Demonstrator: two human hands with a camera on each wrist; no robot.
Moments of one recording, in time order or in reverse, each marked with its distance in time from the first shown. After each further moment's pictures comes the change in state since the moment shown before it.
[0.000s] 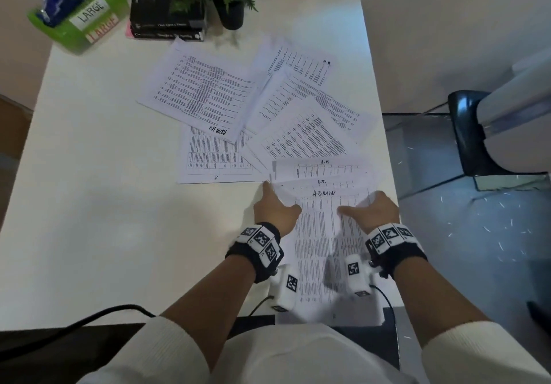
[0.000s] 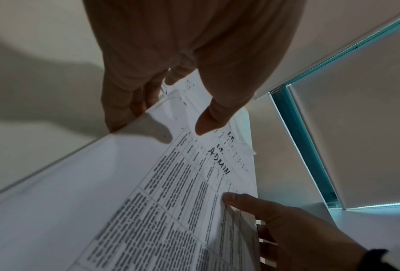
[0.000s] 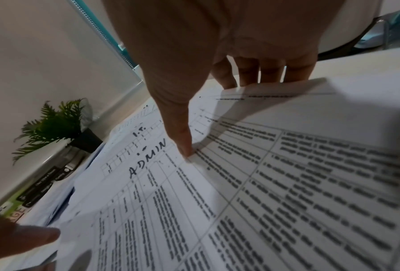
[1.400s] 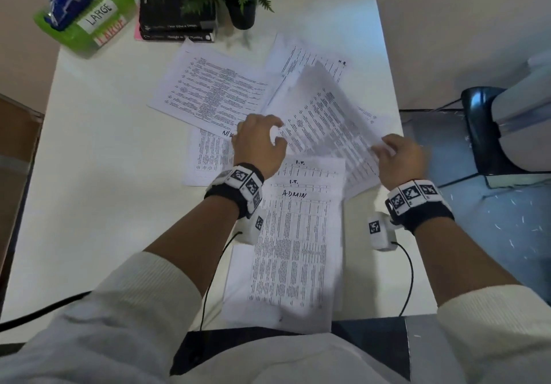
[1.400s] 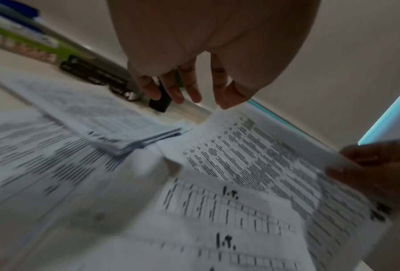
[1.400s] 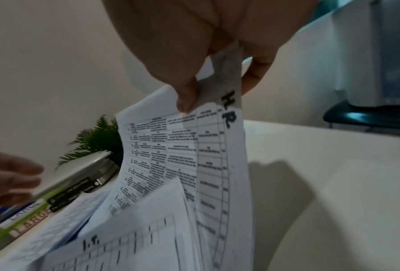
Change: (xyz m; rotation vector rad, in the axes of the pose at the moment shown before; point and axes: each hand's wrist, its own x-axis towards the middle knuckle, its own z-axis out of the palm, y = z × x) left_hand 0.071 0.059 -0.098 0.260 0.312 0.536; right_hand 0.025 -0.087 -0.038 0.071 0.358 -0.473
